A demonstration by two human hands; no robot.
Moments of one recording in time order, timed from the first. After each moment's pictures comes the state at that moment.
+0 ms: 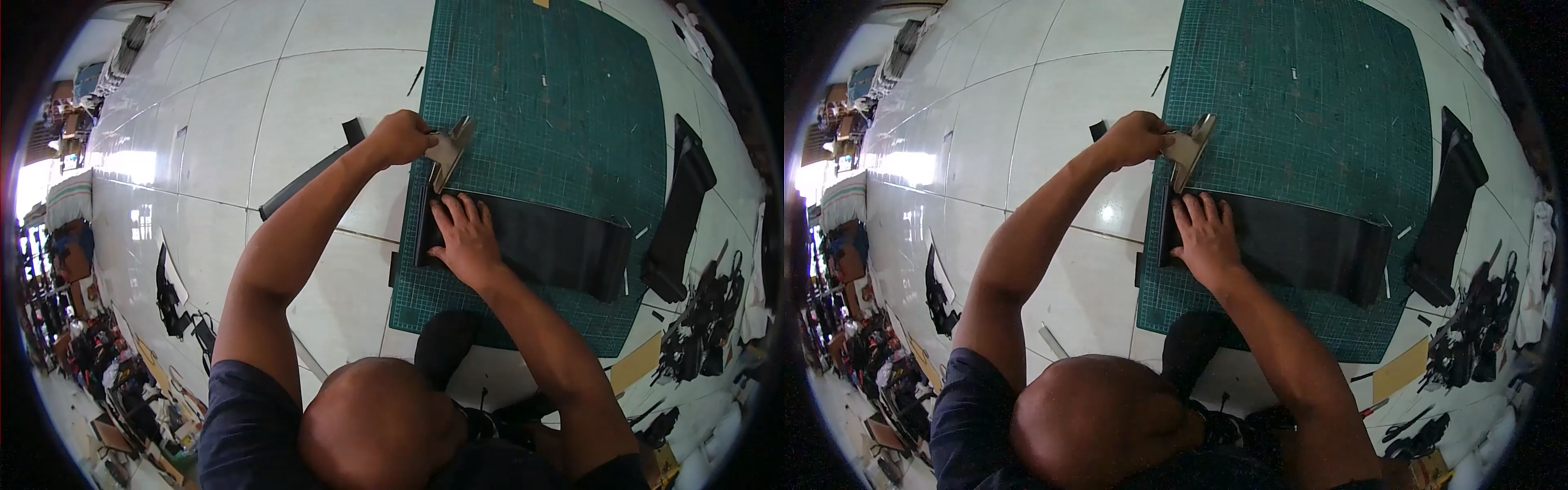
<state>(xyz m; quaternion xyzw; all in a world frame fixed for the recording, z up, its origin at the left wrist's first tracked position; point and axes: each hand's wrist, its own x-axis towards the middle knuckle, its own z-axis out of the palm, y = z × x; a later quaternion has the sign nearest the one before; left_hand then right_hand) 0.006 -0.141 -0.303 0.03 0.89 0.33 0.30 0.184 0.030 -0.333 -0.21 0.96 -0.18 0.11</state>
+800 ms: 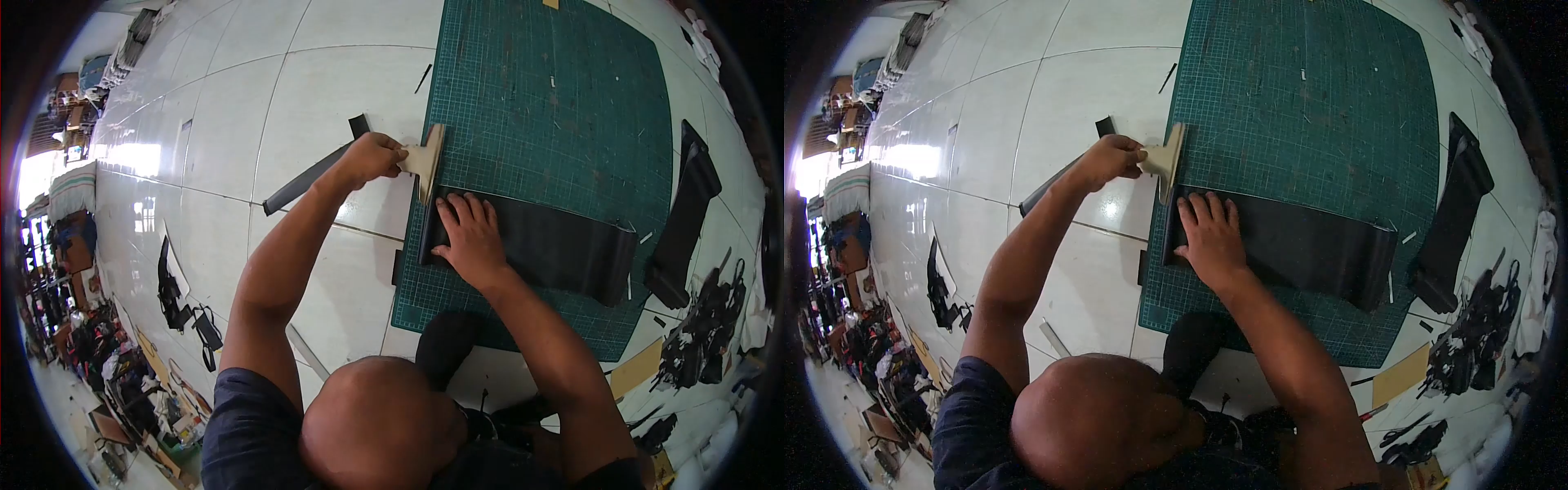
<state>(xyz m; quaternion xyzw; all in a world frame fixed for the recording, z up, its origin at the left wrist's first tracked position) 0.037 -0.201 -0.329 -0.12 0.79 0.48 0.35 0.184 0.029 -0.332 -0.20 0.95 -0.19 0.13</state>
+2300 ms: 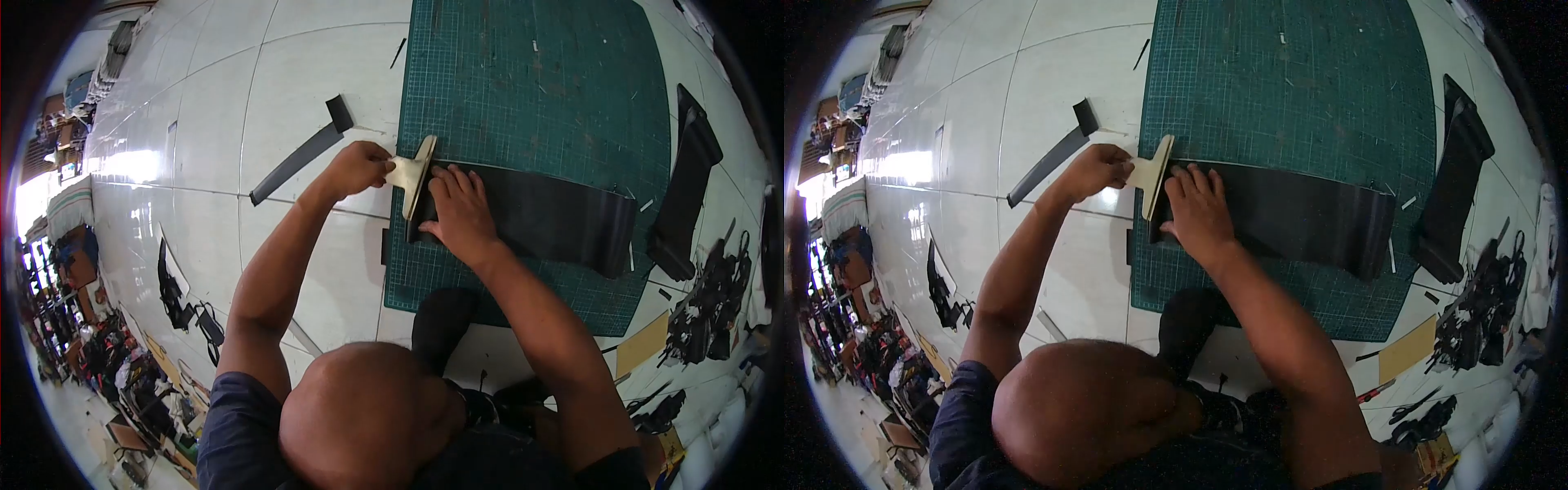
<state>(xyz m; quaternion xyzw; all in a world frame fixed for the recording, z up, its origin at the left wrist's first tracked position) 0.083 -0.184 -0.315 -0.05 0.85 0.39 0.35 0.187 0.034 -0.340 -0.18 0.94 -0.26 0.10</state>
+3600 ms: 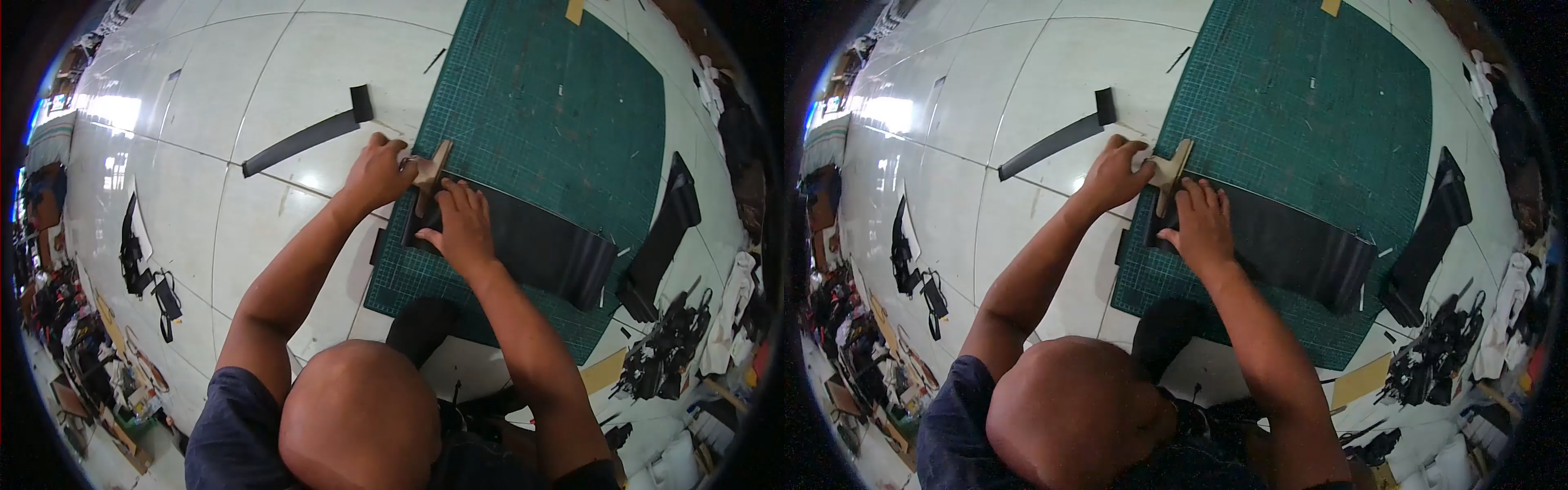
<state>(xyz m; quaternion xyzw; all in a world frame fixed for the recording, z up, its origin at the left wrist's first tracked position) 0.121 -0.165 -0.326 0.00 0.95 0.31 0.07 0.184 0.032 -0.334 -0.20 0.94 -0.23 0.12</state>
